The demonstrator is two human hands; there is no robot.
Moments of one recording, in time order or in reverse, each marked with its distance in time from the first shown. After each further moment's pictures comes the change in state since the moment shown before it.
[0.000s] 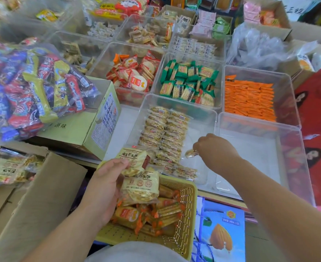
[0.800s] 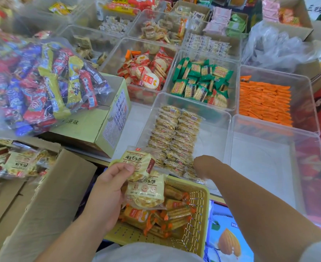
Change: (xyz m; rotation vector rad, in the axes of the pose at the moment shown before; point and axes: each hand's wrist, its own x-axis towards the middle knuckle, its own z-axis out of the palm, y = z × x) left_hand -0.003 -0.004 -0.023 -0.038 -0.037 0.057; right_hand 0.056 -0.044 0.064 0.057 -0.528 0.026
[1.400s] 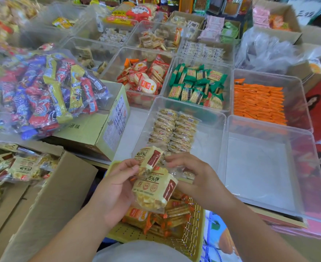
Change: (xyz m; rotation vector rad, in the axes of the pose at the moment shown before) left_hand -0.003 0.006 0.014 -0.204 -0.179 -0.136; right_hand -0.134 -0.044 -0.002 1.220 0.772 -0.653
